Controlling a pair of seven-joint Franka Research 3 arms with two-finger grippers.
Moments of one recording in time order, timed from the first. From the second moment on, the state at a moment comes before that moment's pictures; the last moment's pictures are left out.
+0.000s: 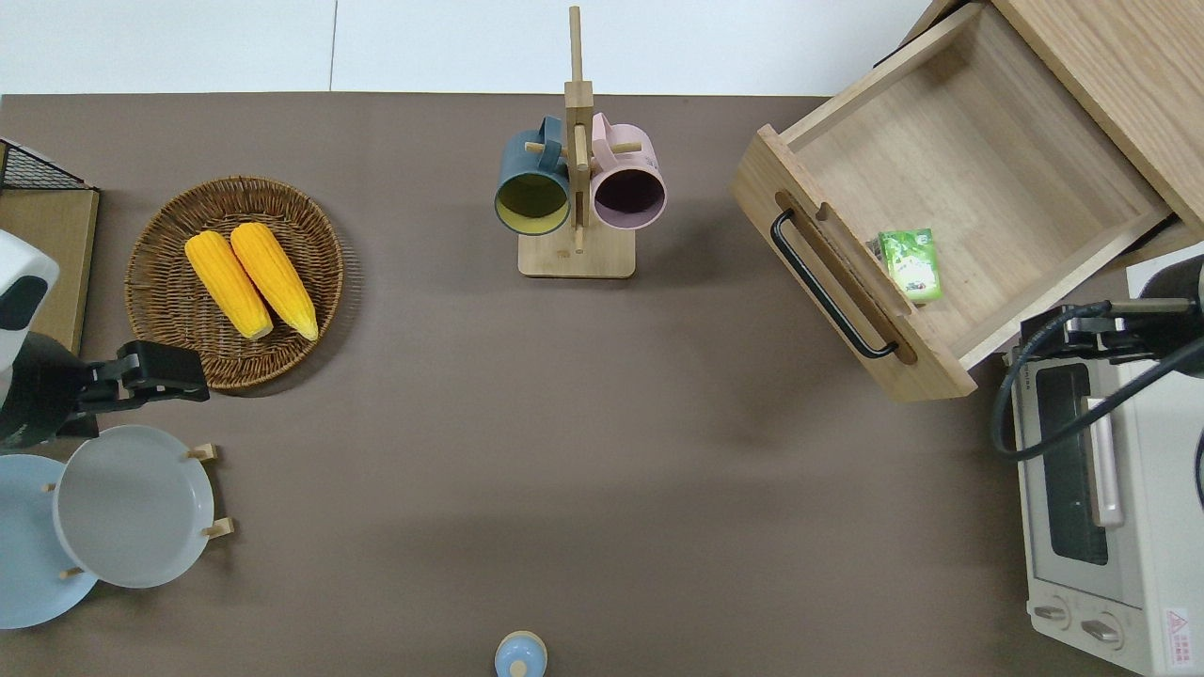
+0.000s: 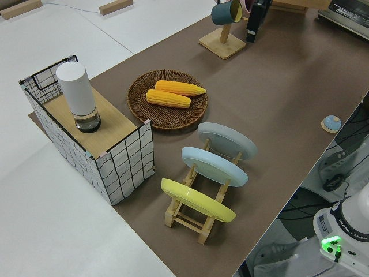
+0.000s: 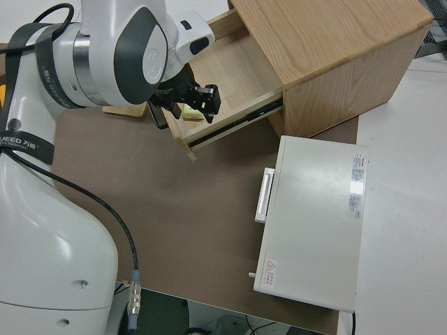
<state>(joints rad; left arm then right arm) 0.02 -0.13 -0.07 -1.71 -0.04 1.56 -0.33 0.09 0.00 -0.05 -1.52 -0.05 1.49 0.11</state>
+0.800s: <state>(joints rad) 0.02 -0.13 -0.07 -1.71 -0.04 1.56 -0.33 0.09 0.00 -0.05 -1.50 -0.05 1.44 0.11</state>
